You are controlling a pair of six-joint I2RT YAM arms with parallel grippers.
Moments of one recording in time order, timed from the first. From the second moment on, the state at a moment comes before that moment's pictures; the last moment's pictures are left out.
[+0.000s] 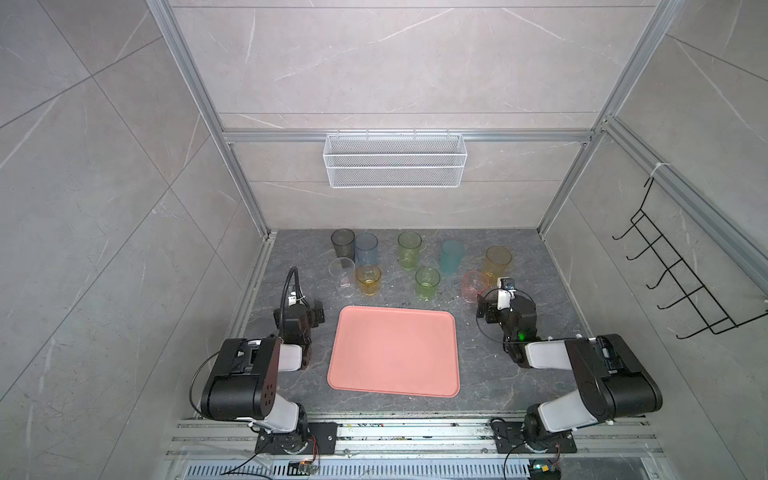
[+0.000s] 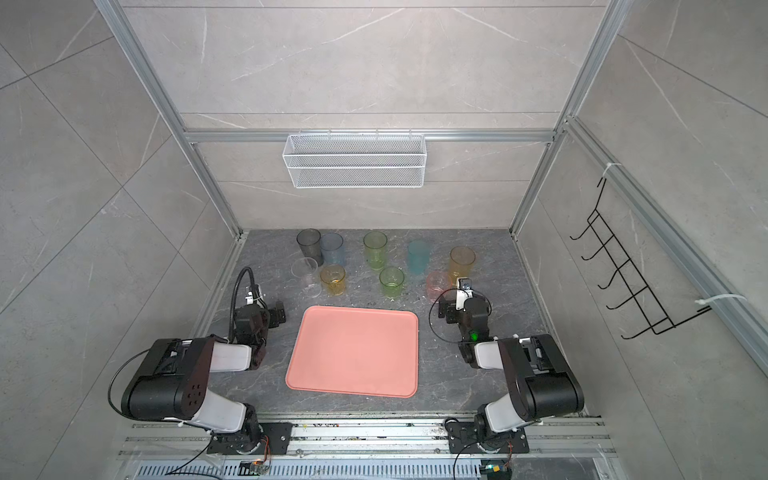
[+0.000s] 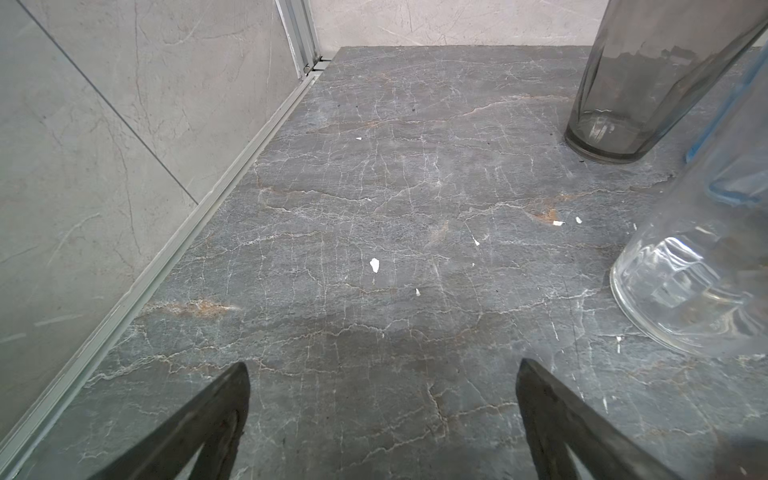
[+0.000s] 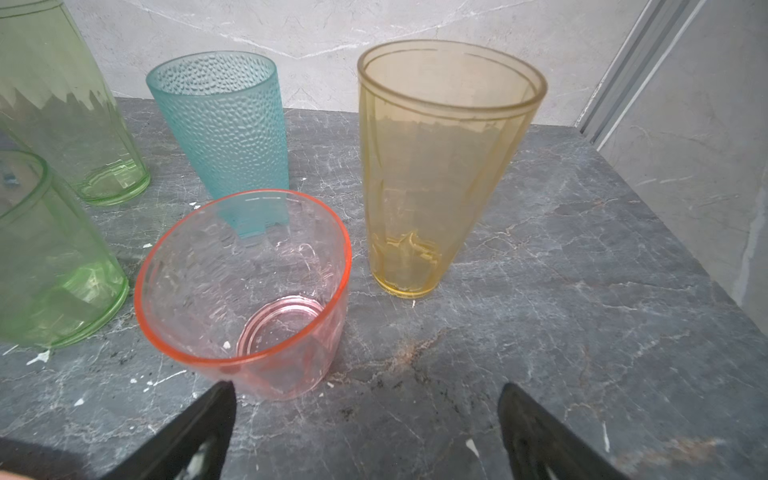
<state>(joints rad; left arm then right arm) -0.03 1.51 0.31 0.77 -0.27 -0.02 0.12 1.52 0.34 0.81 0.07 -0.02</state>
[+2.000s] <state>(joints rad) -0.05 1.00 0.84 -0.55 -0.01 -0.56 0.13 0.95 0.68 -0.36 -0.48 0.41</state>
